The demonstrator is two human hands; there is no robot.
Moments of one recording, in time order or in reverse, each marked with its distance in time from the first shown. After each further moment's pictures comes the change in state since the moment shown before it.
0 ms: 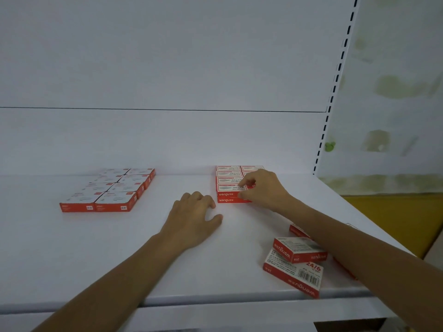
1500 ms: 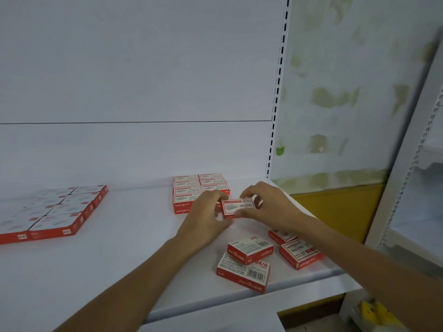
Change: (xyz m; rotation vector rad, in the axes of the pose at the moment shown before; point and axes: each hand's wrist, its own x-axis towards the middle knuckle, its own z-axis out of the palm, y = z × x) left_hand 0.030 0.088 0.023 -0.525 0.047 0.169; right_hand -0.071 0.046 -0.065 -0.140 0.042 -0.010
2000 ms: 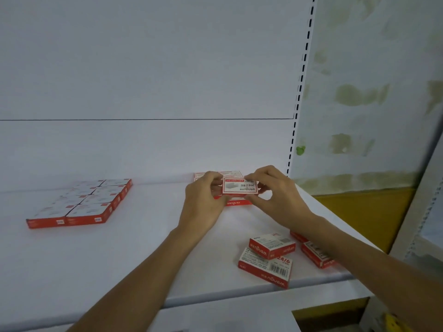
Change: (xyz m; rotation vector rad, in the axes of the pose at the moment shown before) left_hand -0.004 -0.002 -0.033 -0.141 0.324 -0.052; right_hand 0.006 -0.027 0.014 0.065 0.300 -0.297
